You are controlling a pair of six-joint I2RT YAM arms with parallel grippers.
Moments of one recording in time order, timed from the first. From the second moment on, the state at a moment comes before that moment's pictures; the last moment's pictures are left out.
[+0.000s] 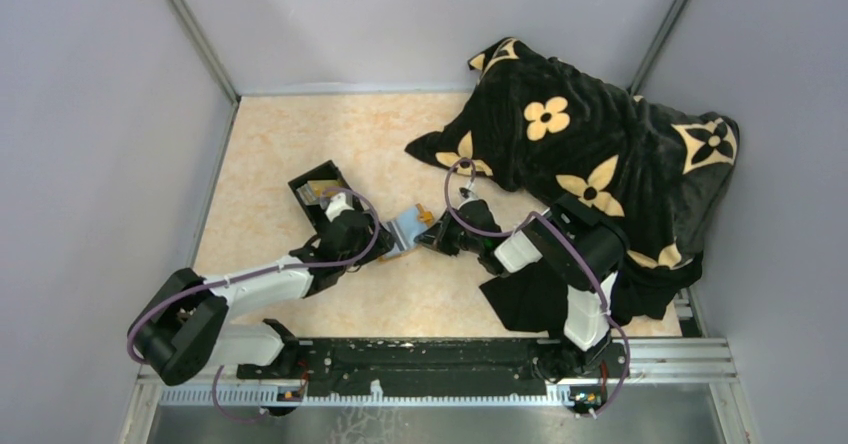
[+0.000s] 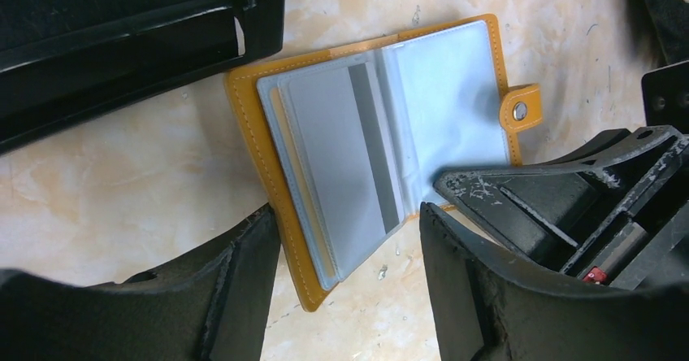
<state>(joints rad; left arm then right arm) -0.71 1.27 0.44 0.13 -0.27 -0.98 0.72 1.87 0.60 0.77 -0.21 1.10</state>
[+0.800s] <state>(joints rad) -0.74 1.38 0.59 0.22 -0.26 -0.94 0.73 1.87 0.61 0.76 -0.19 1.07</state>
